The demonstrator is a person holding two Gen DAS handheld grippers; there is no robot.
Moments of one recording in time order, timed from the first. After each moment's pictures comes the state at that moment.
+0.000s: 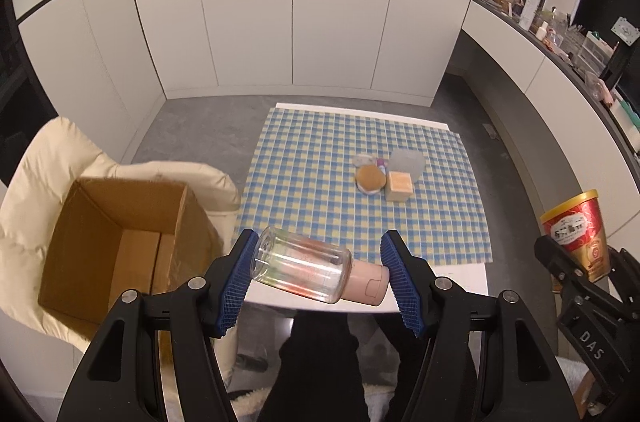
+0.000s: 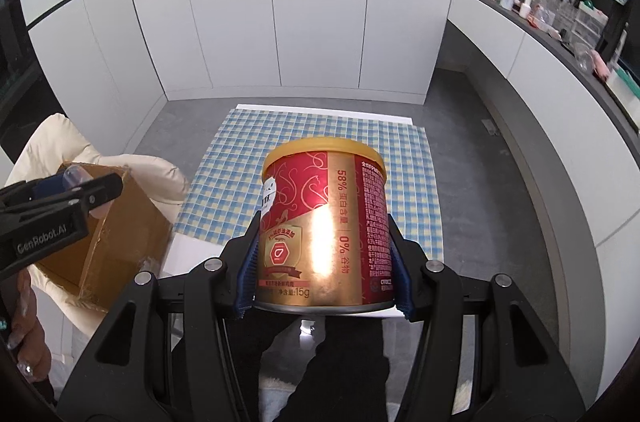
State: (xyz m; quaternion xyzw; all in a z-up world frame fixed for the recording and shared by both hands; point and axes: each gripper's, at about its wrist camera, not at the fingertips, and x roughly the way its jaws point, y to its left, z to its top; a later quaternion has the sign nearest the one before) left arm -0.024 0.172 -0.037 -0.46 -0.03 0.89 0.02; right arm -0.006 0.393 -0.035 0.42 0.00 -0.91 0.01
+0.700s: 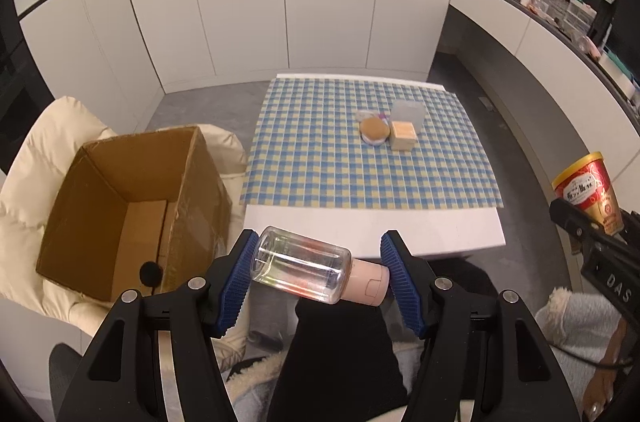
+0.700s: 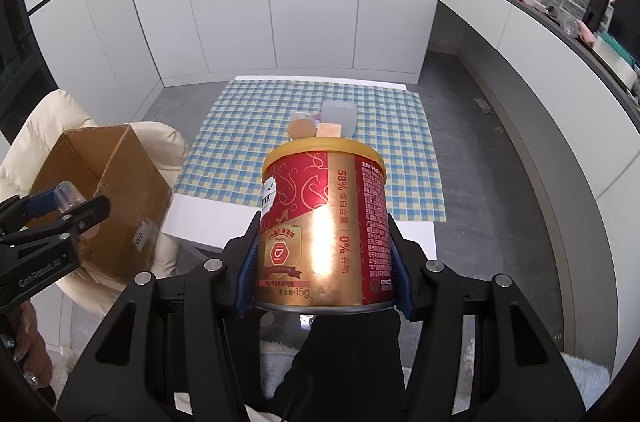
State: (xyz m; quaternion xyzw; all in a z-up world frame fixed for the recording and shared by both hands) left arm 0.051 0.156 -0.085 -0.47 0.01 0.88 0.03; right arm 0.063 0.387 -0.075 0.44 0.00 -0.90 -0.01
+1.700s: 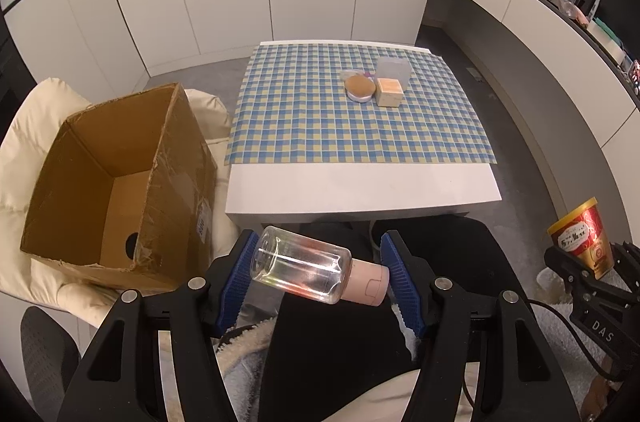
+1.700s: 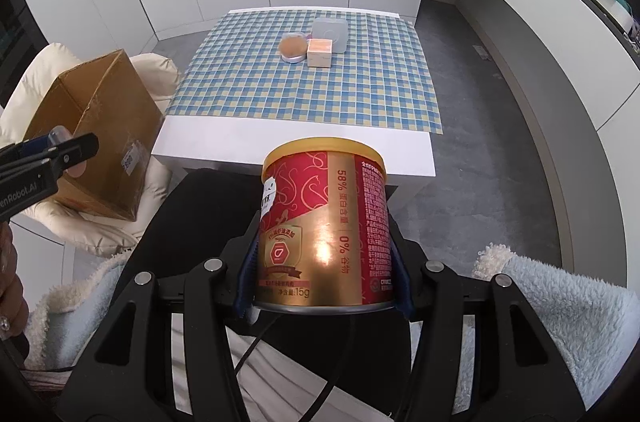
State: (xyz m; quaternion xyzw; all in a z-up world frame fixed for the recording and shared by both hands) left arm 0.078 0.159 -0.123 -0.50 0.02 0.86 0.06; right arm 0.133 0.399 -0.132 0.52 -0.01 -0.86 -0.01
